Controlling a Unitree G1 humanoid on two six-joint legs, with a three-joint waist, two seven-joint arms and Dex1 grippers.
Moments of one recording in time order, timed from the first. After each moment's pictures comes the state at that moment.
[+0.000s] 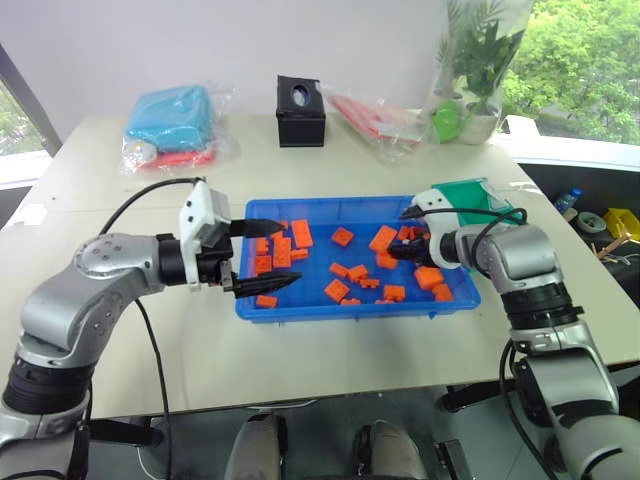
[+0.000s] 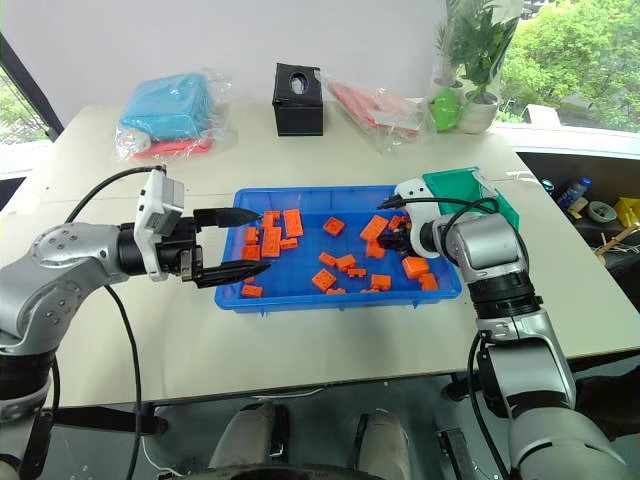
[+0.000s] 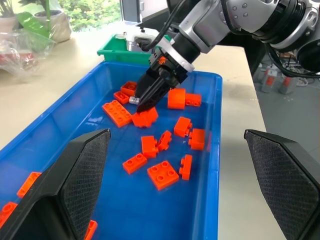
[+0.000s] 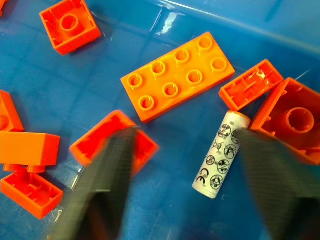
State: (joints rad) left arm -0.40 0.78 0.07 -0.42 -0.72 0.69 -0.96; right arm -0.75 -0.53 0.11 0.18 0.20 1.18 0.55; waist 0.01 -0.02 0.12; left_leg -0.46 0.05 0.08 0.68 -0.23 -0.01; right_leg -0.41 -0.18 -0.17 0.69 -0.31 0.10
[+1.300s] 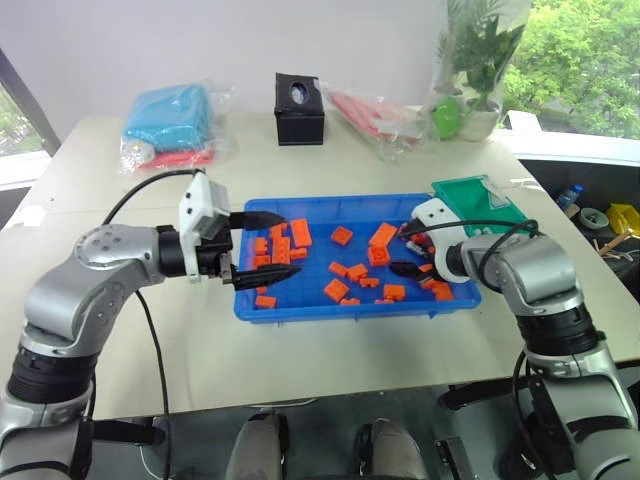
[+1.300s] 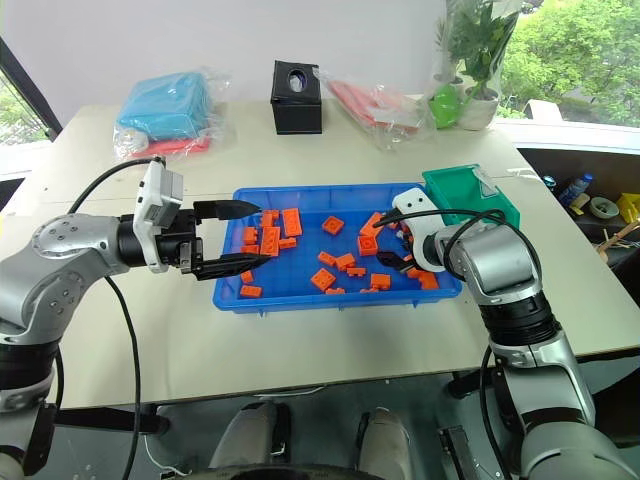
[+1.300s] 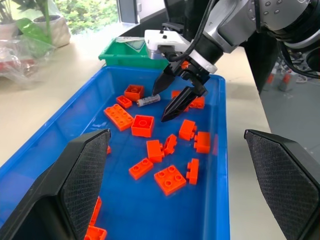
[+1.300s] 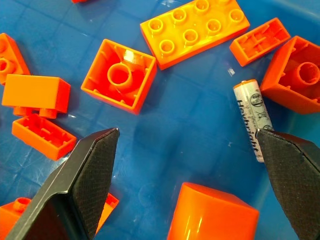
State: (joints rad) left arm -0.44 0.76 0.05 -0.36 -0.70 0.66 -1.00; right arm -0.66 -0.61 0.15 -0.14 0.25 1.36 0.49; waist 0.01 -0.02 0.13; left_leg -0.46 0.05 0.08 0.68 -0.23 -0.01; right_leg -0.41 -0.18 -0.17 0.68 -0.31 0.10
